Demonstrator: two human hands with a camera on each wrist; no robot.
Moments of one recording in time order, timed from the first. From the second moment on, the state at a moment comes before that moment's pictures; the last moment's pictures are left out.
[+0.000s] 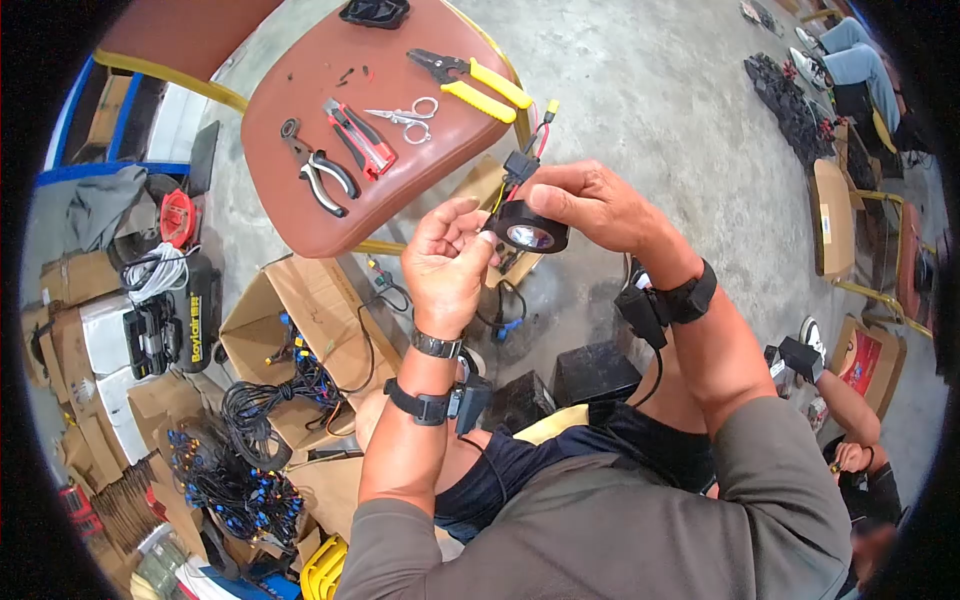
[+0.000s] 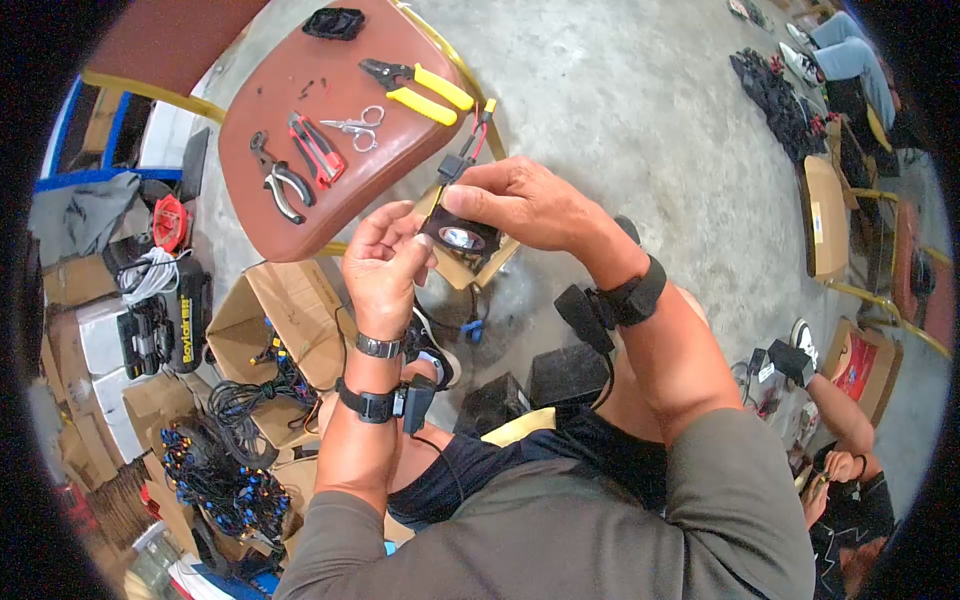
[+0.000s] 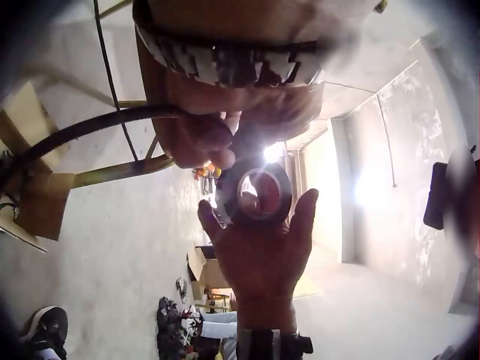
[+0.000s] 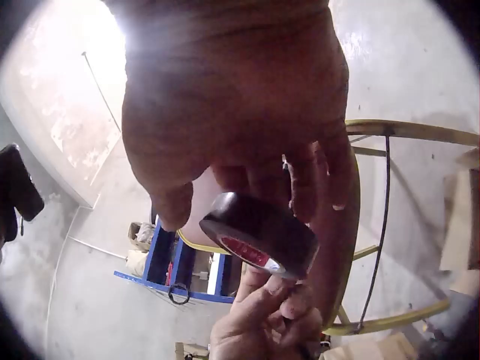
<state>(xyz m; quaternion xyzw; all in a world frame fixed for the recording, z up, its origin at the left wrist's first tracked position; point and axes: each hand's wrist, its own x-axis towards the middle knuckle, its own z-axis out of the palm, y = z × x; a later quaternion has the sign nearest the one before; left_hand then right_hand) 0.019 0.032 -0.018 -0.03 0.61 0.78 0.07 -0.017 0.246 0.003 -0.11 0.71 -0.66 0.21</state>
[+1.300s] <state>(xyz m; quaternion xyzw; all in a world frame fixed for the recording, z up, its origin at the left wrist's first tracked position) 0.019 0.030 -0.007 -0.08 0.59 0.80 0.07 -0.011 0.211 -0.022 -0.14 0.78 -0.58 0.18</state>
